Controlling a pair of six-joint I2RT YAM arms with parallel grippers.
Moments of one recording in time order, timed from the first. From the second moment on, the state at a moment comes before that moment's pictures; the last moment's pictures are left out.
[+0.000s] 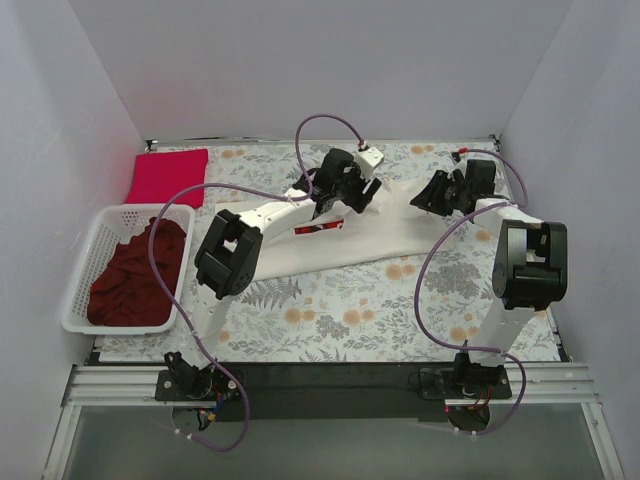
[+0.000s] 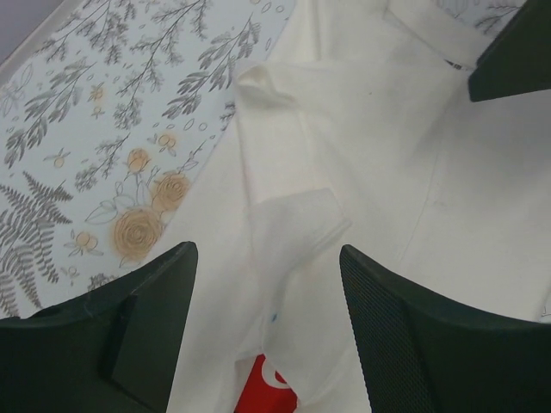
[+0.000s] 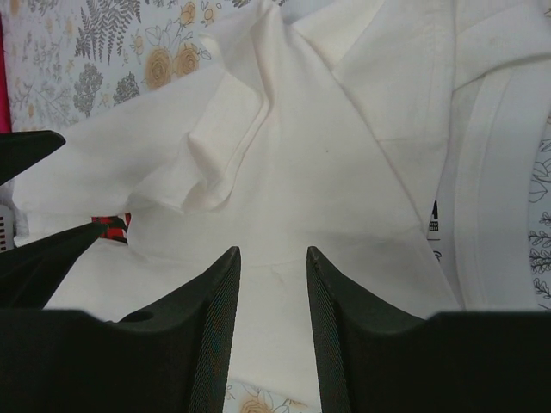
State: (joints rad) left arm -0.68 2.21 1.76 -0.06 0.10 0.15; right arm -0.04 1.81 1.13 -0.04 -0.55 0.39
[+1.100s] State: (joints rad) left arm -0.68 2.42 1.93 -0.11 0.27 0.23; right arm 0.00 2.02 1.36 -0.04 -0.56 0.41
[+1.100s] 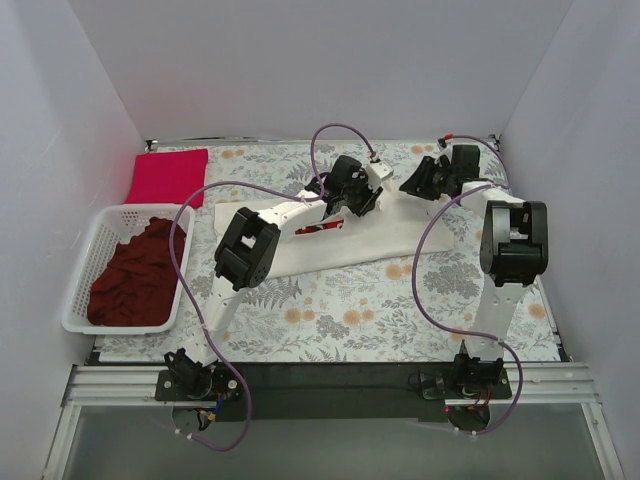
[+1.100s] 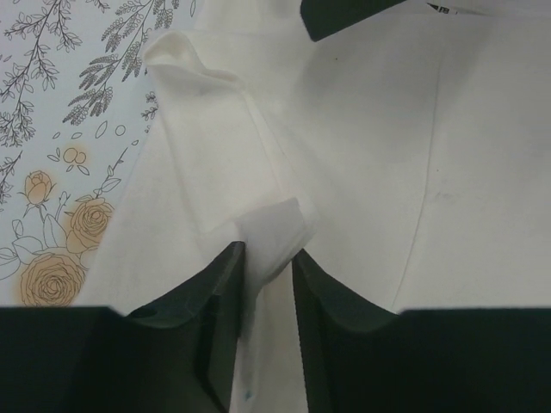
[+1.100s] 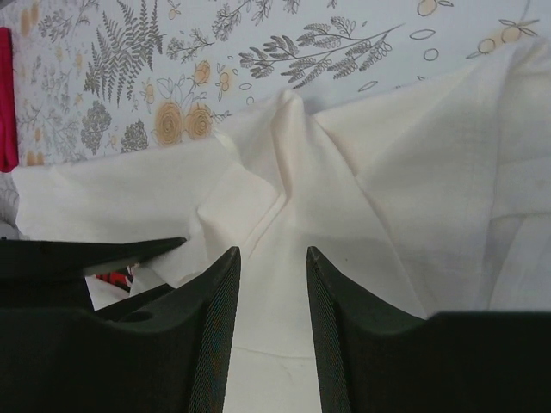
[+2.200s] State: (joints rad) left arm -0.68 2.41 1.89 -0.10 0.28 0.22; right arm 0.09 2.21 1.56 0.03 -0.44 0.45
